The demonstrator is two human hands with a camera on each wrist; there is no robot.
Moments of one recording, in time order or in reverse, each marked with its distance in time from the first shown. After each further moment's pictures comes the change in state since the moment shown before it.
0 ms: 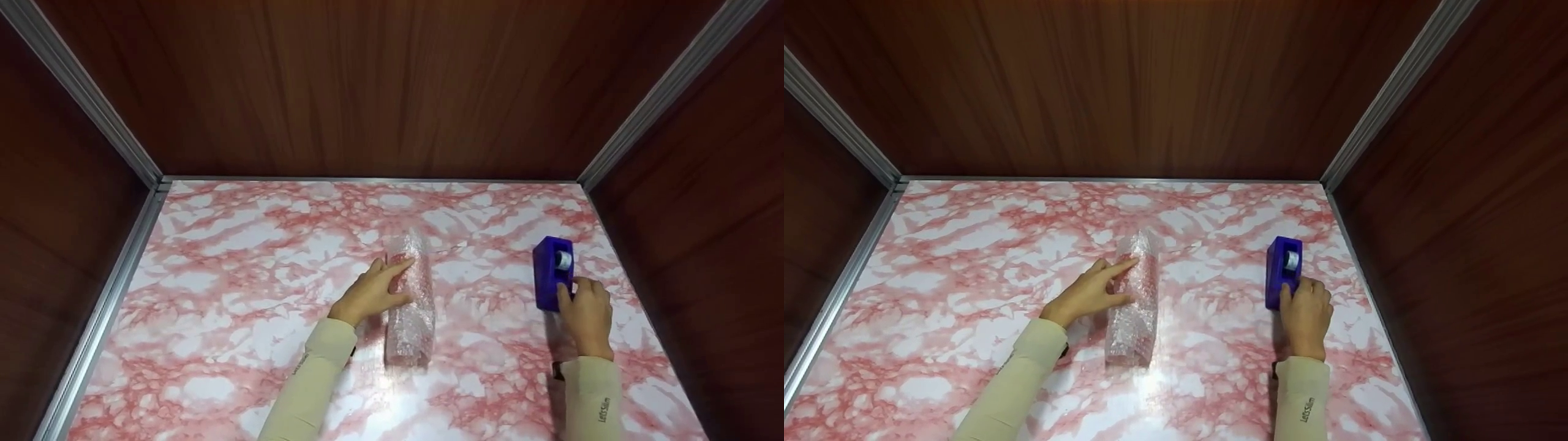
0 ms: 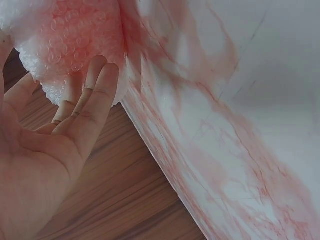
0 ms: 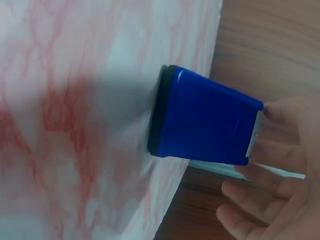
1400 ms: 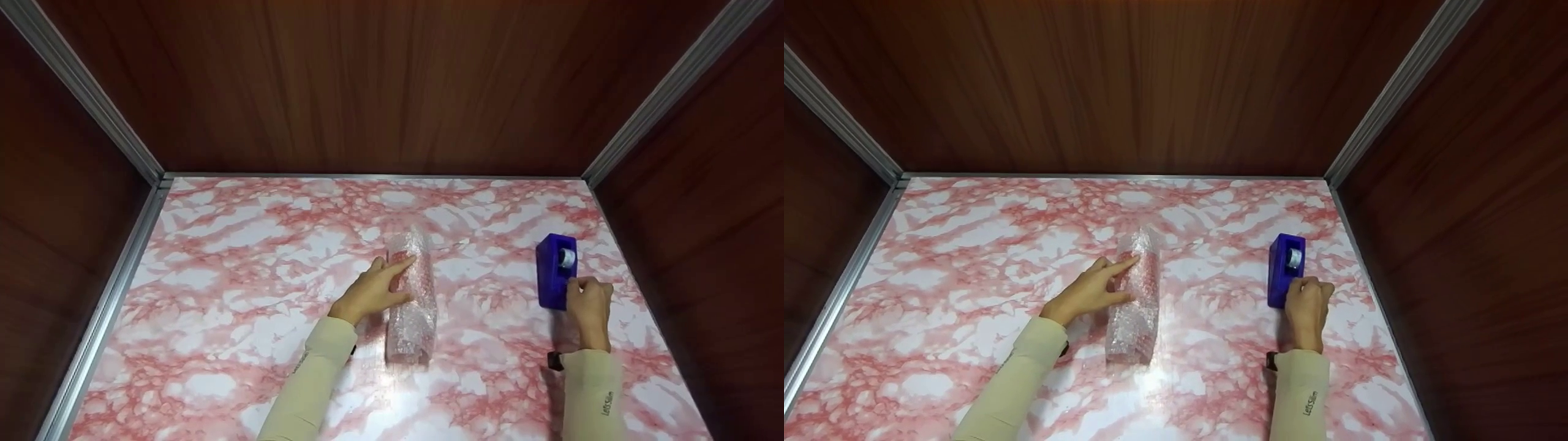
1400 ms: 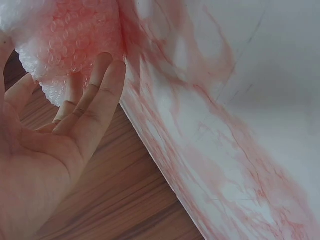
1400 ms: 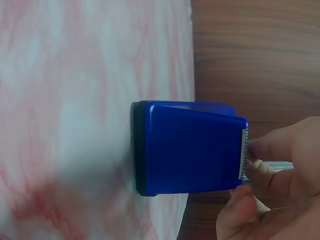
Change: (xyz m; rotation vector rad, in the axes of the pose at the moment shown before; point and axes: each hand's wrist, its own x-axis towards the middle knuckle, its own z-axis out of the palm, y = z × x) left_hand 0.001 -0.001 0.002 0.027 -0.007 0.001; right_hand 0.013 -0.004 -0.001 0.207 -0.065 0.213
